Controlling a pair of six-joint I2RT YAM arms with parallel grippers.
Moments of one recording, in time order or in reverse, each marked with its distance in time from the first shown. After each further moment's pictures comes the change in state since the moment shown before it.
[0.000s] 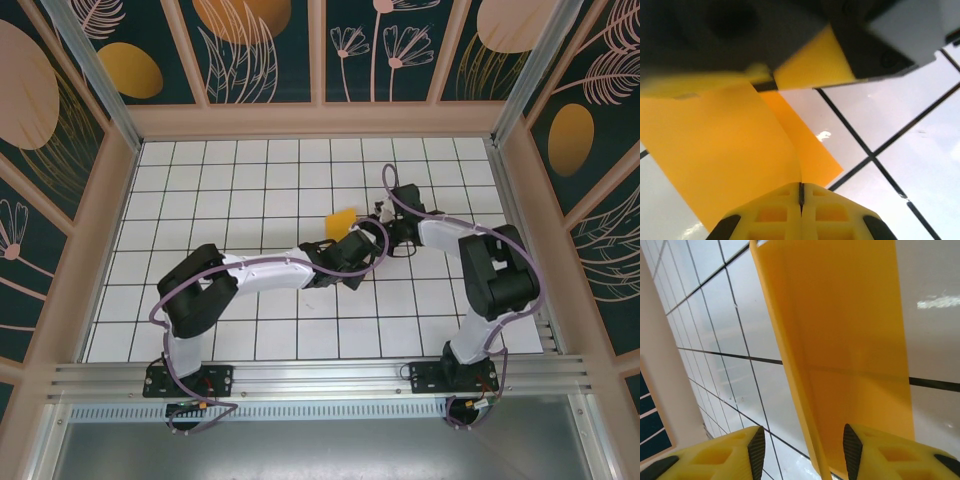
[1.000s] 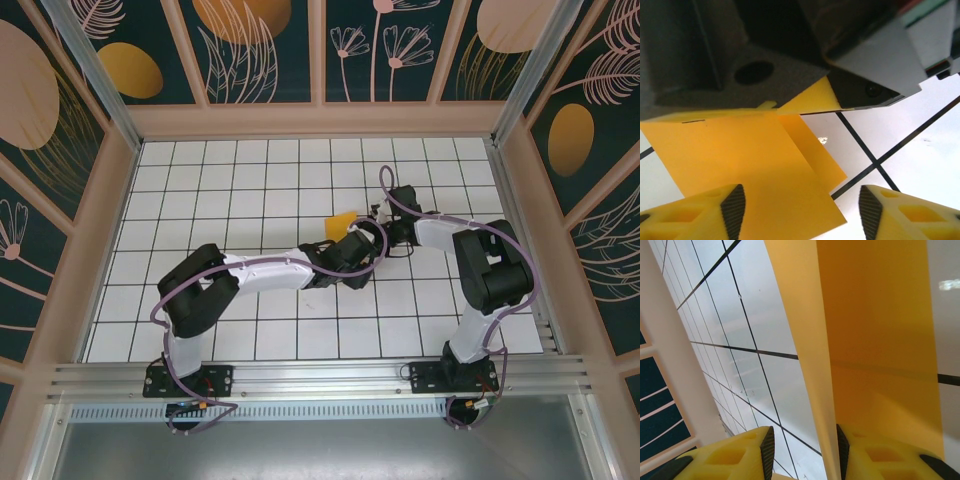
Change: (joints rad) left arm -0.003 0.006 -0.013 0.028 -0.026 -0.024; right arm 0.016 0.067 0.014 0.027 -0.074 0.056
